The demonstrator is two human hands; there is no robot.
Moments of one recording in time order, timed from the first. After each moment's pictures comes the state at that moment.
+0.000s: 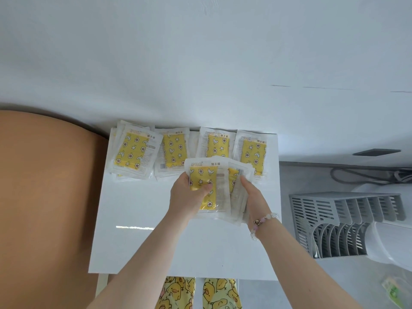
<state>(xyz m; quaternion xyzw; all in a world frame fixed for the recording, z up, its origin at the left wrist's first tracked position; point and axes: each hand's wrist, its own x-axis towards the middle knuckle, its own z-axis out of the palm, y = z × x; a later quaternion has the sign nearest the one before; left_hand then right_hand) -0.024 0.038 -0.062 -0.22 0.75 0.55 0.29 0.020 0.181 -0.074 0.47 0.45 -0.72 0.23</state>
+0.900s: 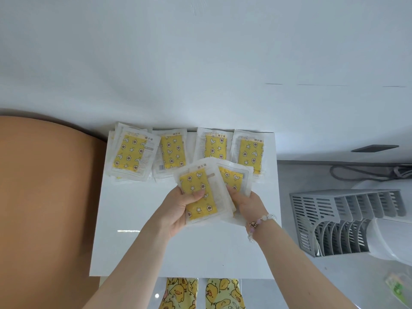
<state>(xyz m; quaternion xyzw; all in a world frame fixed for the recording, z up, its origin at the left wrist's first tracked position) -0.018 0.017 -0.056 -0.30 0.44 0.73 0.43 0.031 0.178 -0.078 0.43 0.53 -0.70 0.23</state>
